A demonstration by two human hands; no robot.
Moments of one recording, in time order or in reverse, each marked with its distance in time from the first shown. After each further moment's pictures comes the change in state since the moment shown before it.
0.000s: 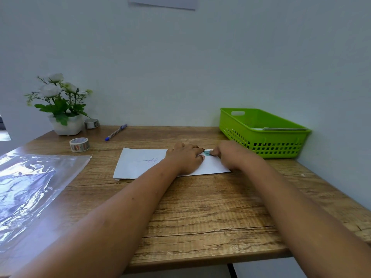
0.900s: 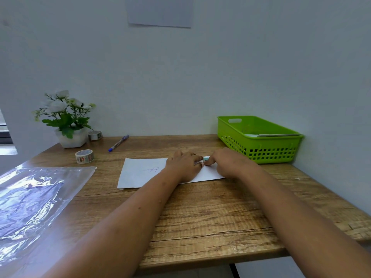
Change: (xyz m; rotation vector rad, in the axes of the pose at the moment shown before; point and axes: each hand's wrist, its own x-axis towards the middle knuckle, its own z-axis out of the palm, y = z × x) left_hand -0.014 0.006 -0.009 -0.028 0.015 -0.049; right_hand -0.016 -0.005 -0.003 -0.066 0.039 -0.114
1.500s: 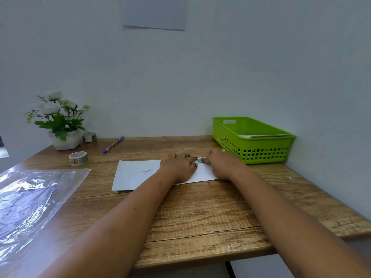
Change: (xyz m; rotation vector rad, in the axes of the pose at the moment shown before) left_hand 0.003 0.001 0.001 0.003 -0.049 -0.035; right_hand 0.010 0.006 0.016 -0.122 0.004 0.061
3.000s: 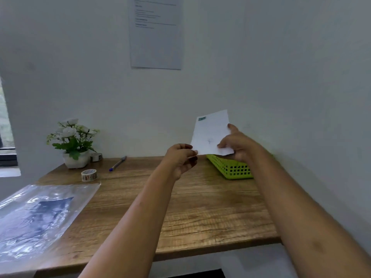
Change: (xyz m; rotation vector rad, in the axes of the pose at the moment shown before) left_hand -0.069 0.047 -0.084 -1.723 0.182 -0.132; right_hand -0.052 0.027 -0.113 1.609 0.218 0.310
